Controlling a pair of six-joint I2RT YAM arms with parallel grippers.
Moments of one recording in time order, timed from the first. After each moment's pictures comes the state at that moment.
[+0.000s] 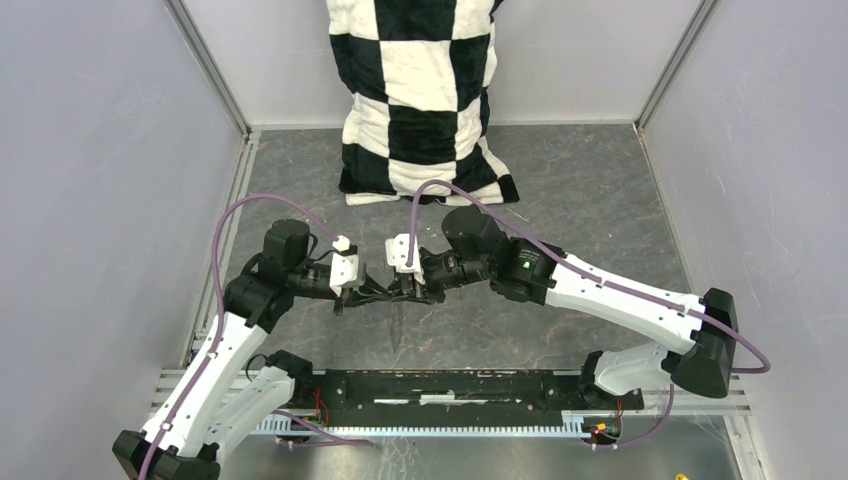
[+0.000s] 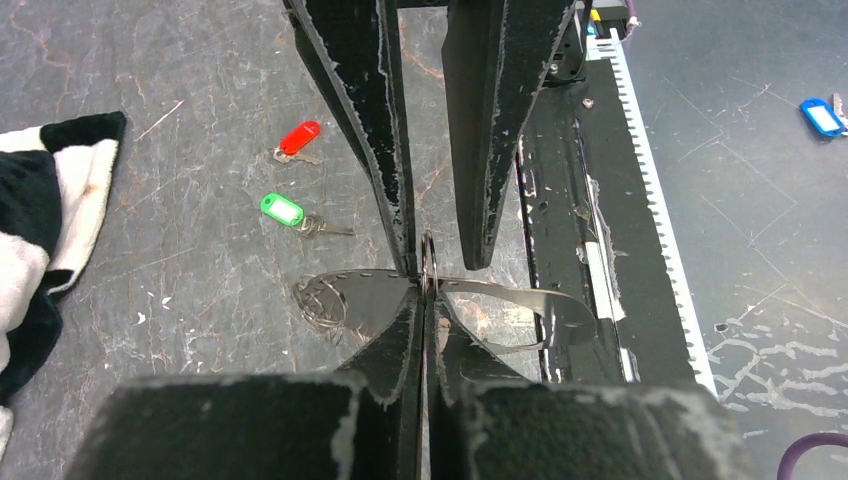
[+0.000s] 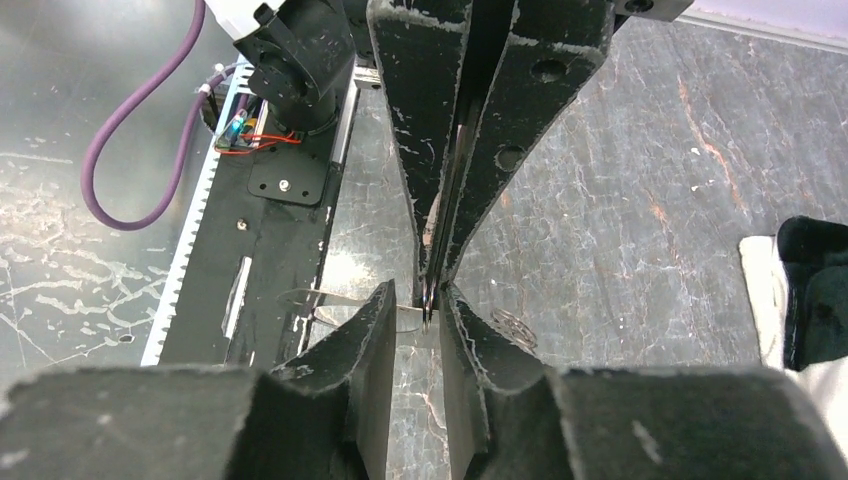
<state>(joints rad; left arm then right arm) -0.38 0.75 0.79 -0.66 1.10 0.67 1.09 1.34 1.22 -0.30 -0.51 -0.37</state>
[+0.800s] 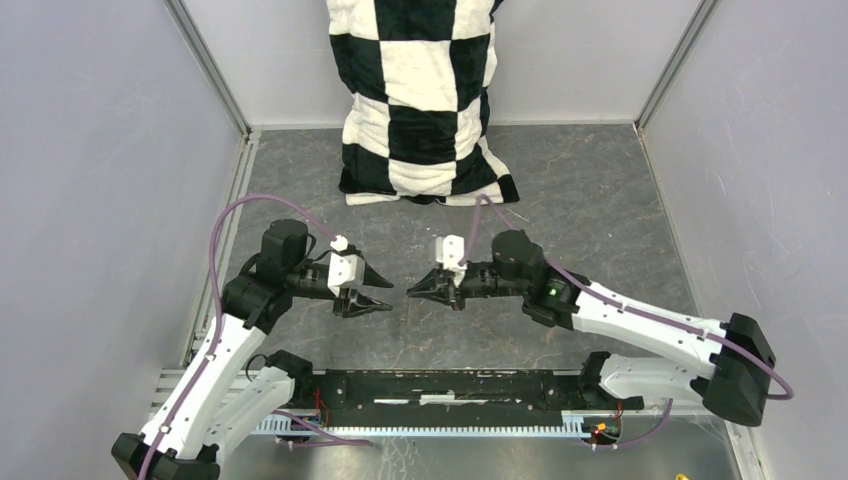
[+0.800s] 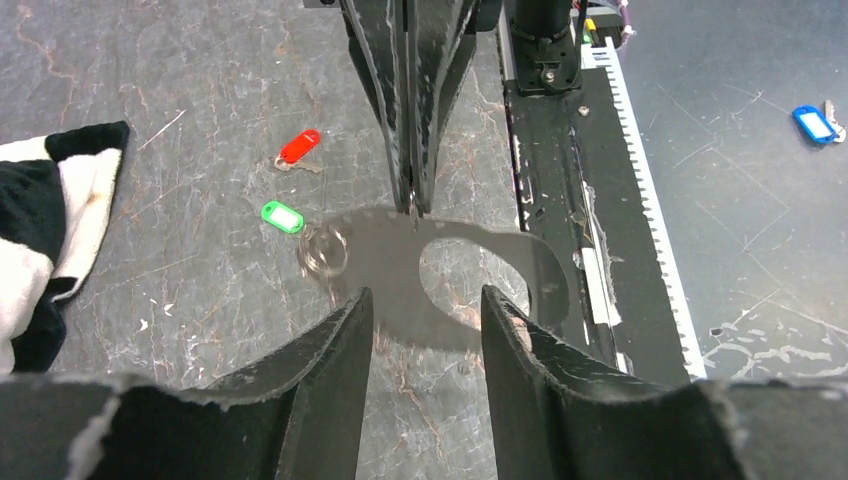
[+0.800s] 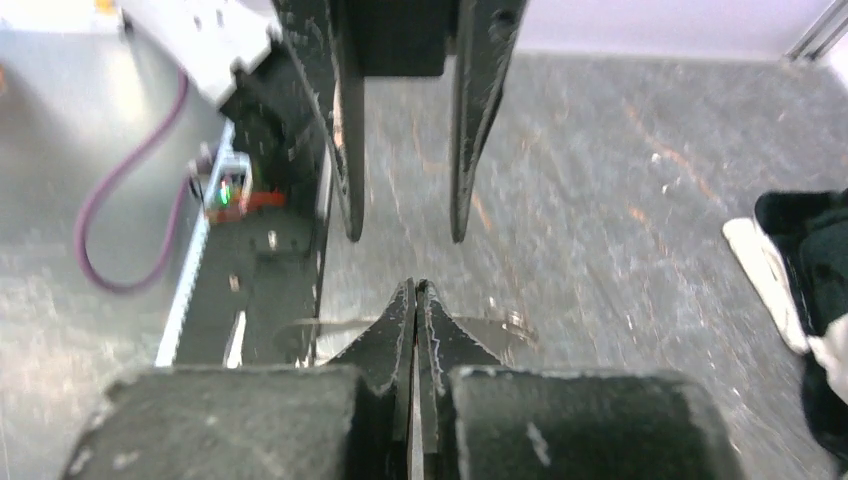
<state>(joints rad) -0.38 0.75 0.80 -0.66 1.11 0.66 1.03 1.15 0.83 0.14 -0.52 -0.18</state>
